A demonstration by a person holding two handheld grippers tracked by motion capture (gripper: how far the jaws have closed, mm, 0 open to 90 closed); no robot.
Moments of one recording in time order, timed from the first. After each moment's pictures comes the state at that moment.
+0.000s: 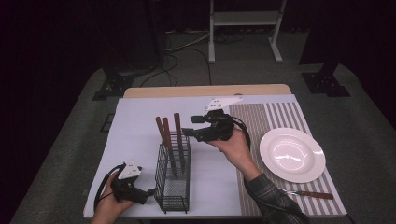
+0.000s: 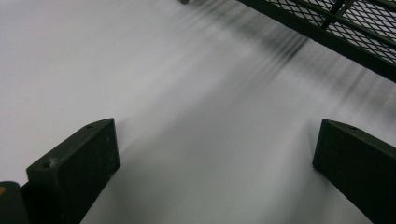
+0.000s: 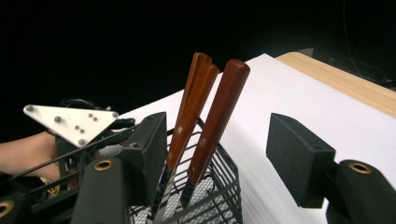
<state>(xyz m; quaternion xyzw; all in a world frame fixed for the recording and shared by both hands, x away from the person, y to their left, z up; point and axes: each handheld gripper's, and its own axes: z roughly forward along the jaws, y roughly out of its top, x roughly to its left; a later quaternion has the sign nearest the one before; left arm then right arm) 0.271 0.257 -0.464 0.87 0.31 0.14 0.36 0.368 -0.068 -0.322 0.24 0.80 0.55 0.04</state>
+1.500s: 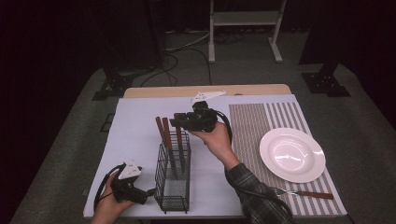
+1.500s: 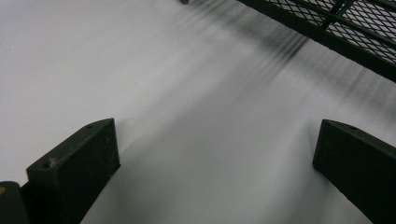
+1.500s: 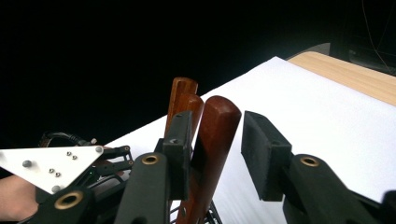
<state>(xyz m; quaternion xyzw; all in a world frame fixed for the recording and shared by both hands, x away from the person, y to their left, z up) 0.271 0.257 -0.464 0.87 0.31 0.14 0.36 0.405 -0.030 -0.336 0.26 0.78 0.56 0.00</state>
